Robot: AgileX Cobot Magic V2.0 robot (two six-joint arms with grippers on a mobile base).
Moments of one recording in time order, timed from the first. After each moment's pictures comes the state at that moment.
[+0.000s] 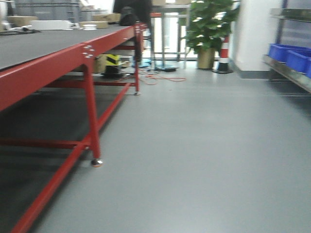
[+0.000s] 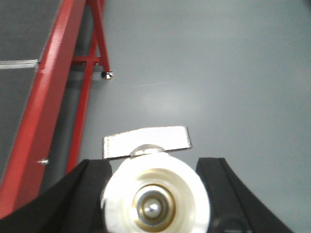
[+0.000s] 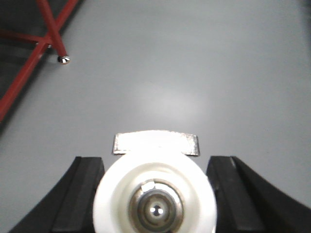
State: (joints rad) left arm 0.02 1.15 -1.62 -0.05 1.17 0.05; right arm 0.05 1.12 -1.49 0.13 1.08 -0.12
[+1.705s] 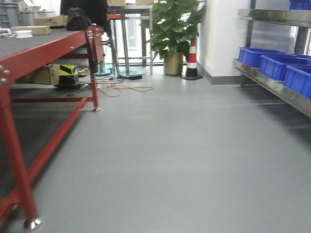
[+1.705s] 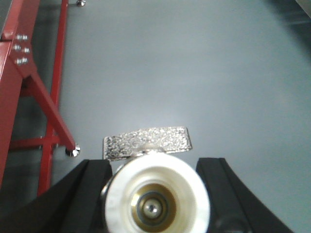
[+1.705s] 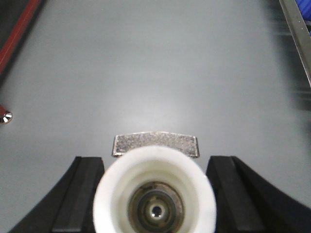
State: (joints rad) left arm 0.02 1.15 -1.62 -0.05 1.14 0.05; right arm 0.05 1.12 -1.49 0.13 1.08 -0.12
